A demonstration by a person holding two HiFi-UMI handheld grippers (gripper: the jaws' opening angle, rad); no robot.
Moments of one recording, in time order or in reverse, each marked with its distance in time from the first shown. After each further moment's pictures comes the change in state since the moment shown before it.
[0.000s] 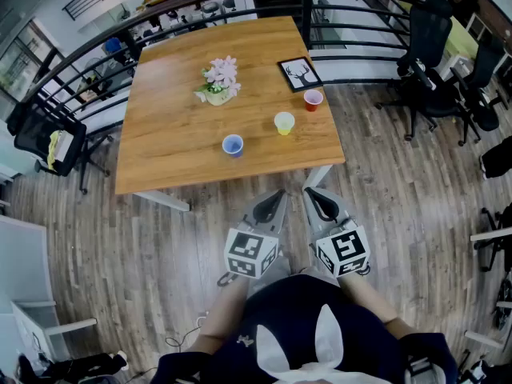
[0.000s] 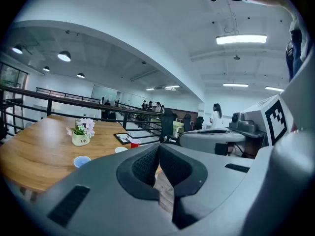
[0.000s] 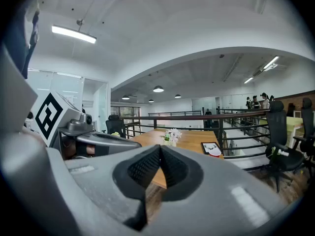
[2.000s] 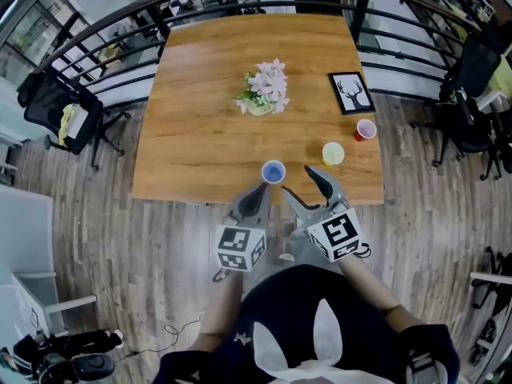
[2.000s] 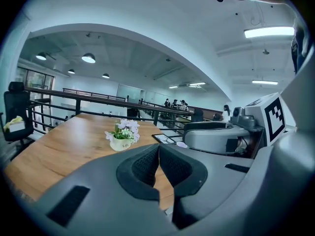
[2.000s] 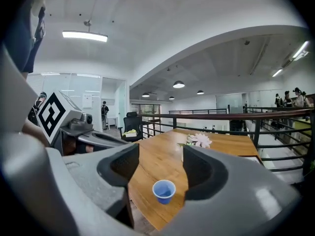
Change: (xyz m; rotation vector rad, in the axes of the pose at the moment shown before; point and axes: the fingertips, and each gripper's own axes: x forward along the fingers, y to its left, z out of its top) left arm 0.022 0.244 0.018 -0.086 0.024 0.287; right arm 0.249 0.024 0.030 -0.083 0.014 0.283
